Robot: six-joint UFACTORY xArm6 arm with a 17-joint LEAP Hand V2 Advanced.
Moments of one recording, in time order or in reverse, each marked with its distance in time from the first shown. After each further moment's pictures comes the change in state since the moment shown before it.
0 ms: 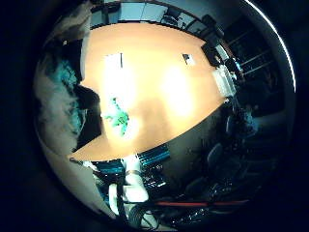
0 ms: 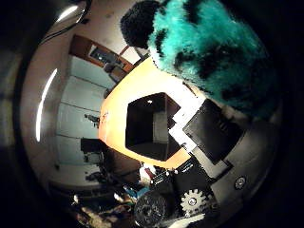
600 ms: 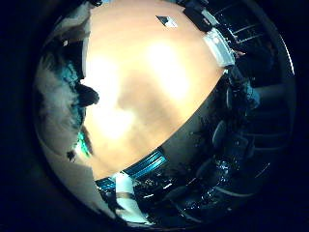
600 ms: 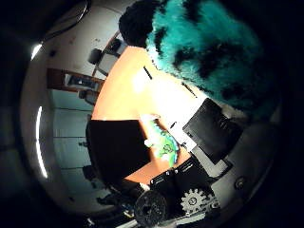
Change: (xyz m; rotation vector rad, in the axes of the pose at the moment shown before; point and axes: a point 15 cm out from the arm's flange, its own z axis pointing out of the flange) arm 0.240 0.007 0.094 -0.048 0.118 0.322
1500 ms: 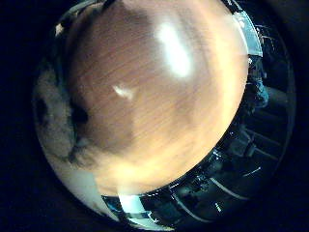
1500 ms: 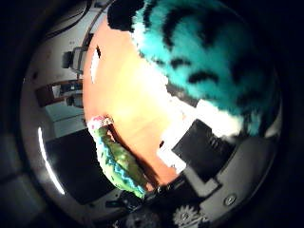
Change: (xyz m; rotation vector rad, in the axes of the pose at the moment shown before) arm 0.093 0.013 0.306 -0.268 0.043 0.159
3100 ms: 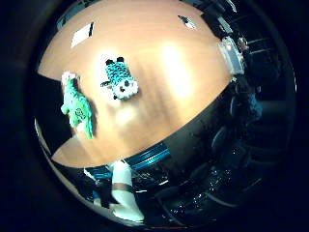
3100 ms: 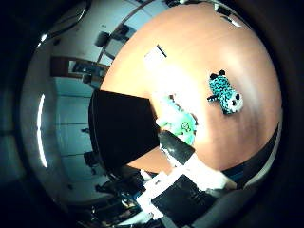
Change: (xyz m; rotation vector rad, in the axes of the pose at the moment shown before) arm -0.082 0.082 -0.185 0.184 -0.073 -0.156
